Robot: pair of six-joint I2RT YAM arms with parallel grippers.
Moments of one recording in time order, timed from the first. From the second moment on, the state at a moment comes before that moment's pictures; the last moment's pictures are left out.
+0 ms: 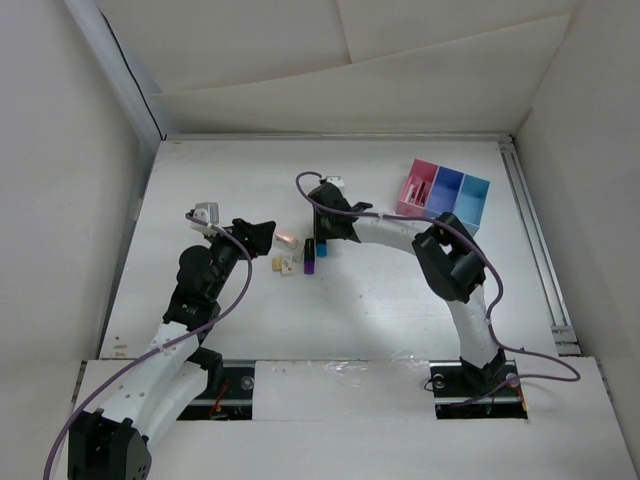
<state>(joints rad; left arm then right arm) -0.31 0.70 0.36 0.34 0.06 -0.55 0.75 2.15 1.55 -0.26 0.25 0.58</state>
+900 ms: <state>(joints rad) -0.31 0.70 0.36 0.34 0.06 -0.55 0.27 1.65 1.36 -0.24 0.44 0.57</state>
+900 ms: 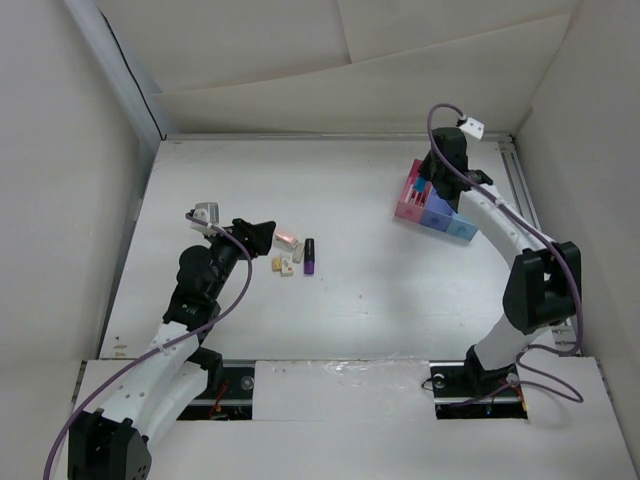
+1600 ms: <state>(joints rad) -0.31 0.70 0.36 0.34 0.06 -0.55 0.14 1.75 1.31 -0.25 0.49 0.62</state>
